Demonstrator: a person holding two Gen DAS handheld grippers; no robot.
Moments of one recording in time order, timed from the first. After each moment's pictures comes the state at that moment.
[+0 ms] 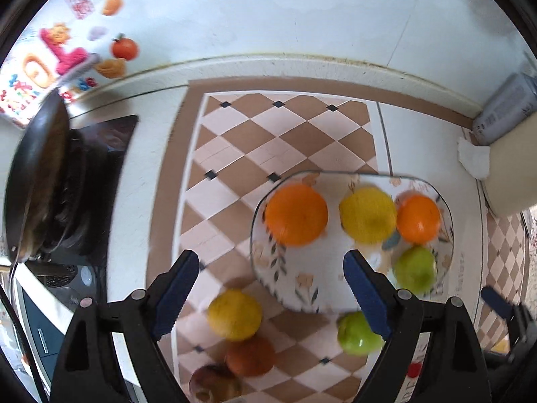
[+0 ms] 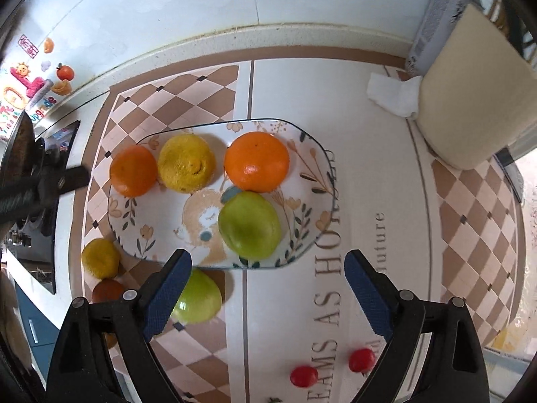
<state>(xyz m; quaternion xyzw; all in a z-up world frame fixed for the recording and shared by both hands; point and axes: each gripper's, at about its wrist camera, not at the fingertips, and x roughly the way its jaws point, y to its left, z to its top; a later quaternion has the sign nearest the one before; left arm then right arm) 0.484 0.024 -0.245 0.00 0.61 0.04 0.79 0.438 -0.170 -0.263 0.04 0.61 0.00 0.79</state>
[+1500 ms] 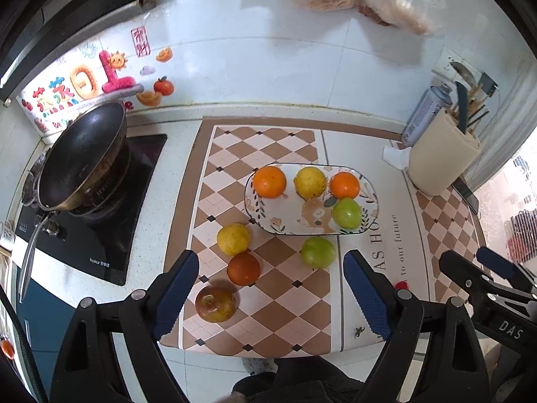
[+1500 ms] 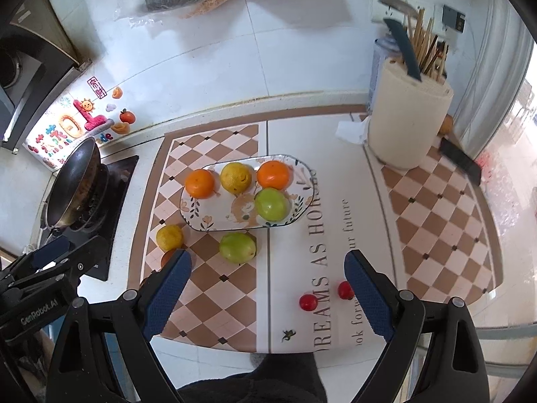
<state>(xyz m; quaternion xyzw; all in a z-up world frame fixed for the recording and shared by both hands) 0.327 0.025 -0.130 -0.03 0.51 -0.01 0.86 0.305 -0.175 -0.120 0.09 0.52 0.02 0.85</state>
